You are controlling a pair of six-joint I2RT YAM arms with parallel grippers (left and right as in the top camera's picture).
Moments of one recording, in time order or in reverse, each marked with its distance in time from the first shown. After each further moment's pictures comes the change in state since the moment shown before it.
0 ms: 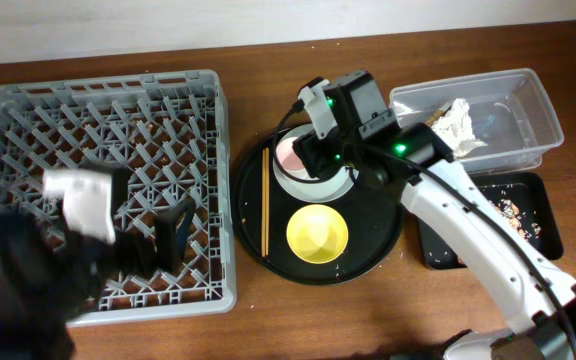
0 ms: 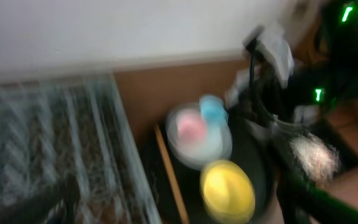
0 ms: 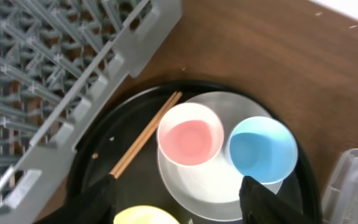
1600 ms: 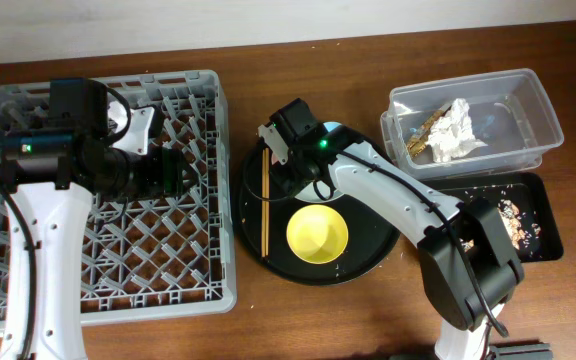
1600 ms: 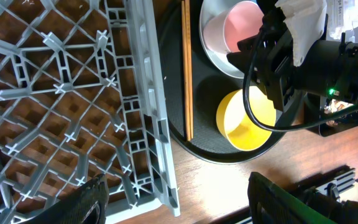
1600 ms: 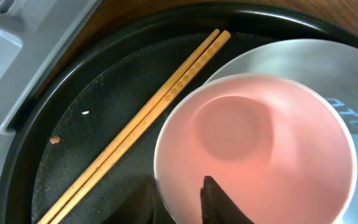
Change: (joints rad) left arm 0.000 0.610 0.216 -0.313 -0.049 0.006; right arm 0.076 0.362 0.000 0.082 0.011 -0.046
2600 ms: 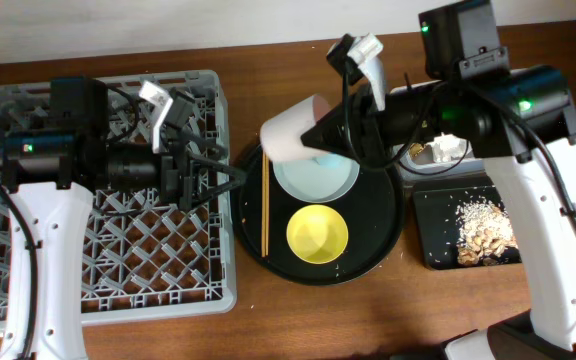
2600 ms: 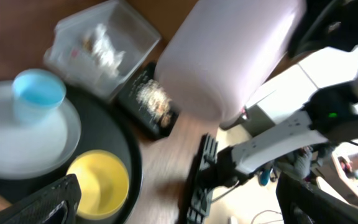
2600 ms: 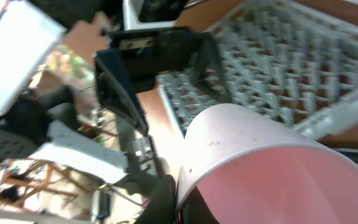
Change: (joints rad) left arm -0.002 0.000 -0.007 0.050 0.859 0.520; right arm -0.273 -0.312 0.605 -0.690 -0.963 -0.169
